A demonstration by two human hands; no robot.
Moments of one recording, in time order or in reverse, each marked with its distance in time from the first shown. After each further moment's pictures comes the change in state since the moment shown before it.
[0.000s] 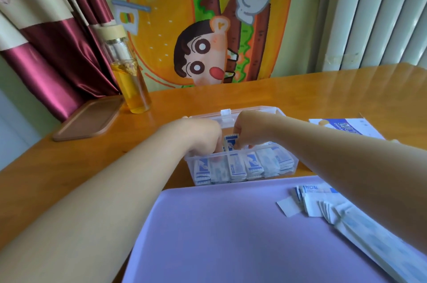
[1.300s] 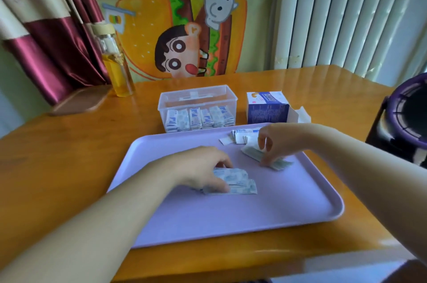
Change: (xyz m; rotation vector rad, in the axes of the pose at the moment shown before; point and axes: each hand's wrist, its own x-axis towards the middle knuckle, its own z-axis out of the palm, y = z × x) left_hand -0.149 0.117 0.088 -0.319 0.102 0.327; right_hand -0.216 0.079 0.041 -0.053 -0.076 0.058
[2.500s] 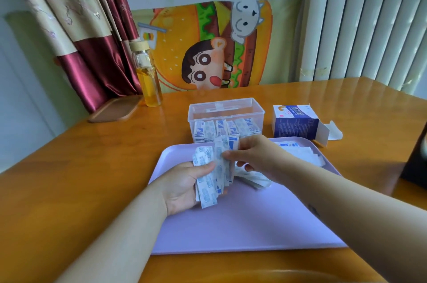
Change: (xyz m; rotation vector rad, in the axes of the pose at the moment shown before) left_hand -0.041 -0.048 0.017 -1.688 0.183 -0.176; right_hand 0.017 -0.094 0.023 1.005 0.204 -0.111
